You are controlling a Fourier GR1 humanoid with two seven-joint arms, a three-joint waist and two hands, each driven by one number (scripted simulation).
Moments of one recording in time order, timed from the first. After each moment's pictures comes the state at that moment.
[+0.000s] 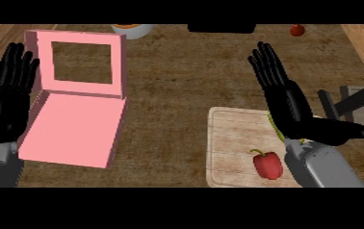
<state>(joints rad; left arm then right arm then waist) -0.14 0.47 0.01 -1.64 0.30 0.26 0.00 -0.30 -0.32 0.33 -1.59 -0.40 -0.19 -0.18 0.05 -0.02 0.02</state>
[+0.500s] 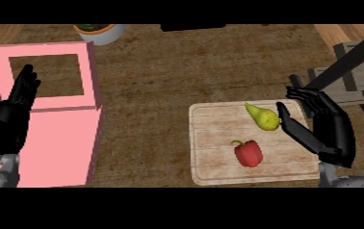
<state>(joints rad) -0.06 0.53 -0.05 -1.55 0.15 0.29 0.03 -0.04 -0.39 0.19 -1.62 -0.27 -0.44 -0.20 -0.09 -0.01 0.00</state>
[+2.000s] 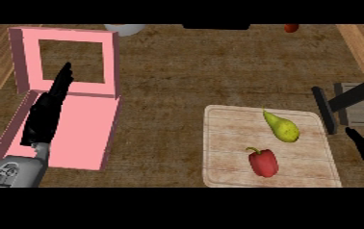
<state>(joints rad) -0.16 0.46 -0.14 -1.45 0.04 0.24 0.05 0.29 -0.91 0.34 -2.35 0.34 -0.36 1.03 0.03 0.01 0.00</state>
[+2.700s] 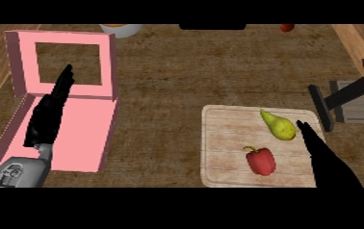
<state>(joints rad) -0.15 0.42 -0.12 -1.44 0.01 0.24 0.05 0.05 -0.68 0.56 -2.16 0.51 -0.20 1.18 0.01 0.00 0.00</state>
